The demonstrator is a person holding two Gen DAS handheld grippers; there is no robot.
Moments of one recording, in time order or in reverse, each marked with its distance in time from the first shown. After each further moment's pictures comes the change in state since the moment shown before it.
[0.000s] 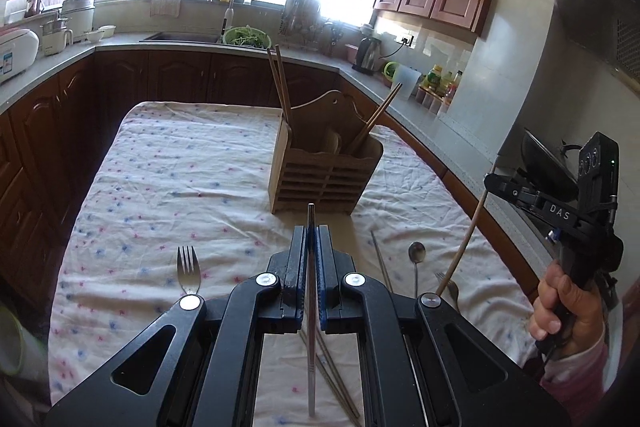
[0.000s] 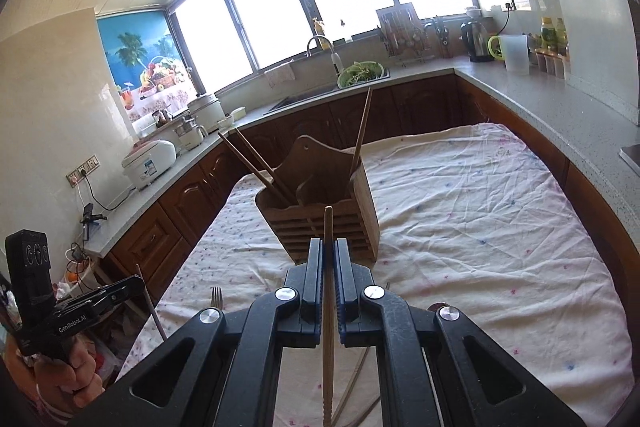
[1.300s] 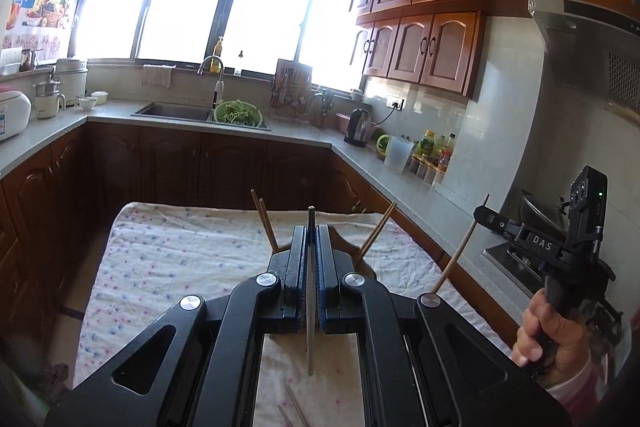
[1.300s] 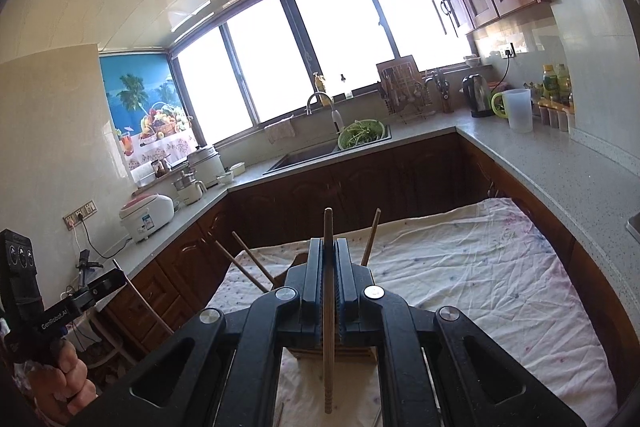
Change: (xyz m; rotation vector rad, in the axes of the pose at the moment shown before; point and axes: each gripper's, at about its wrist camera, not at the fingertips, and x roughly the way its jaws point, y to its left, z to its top) left arm 0.004 -0.011 0.117 0.049 -0.243 -0.014; right arm 0.017 0.002 0.091 -0.003 -0.192 -0.004
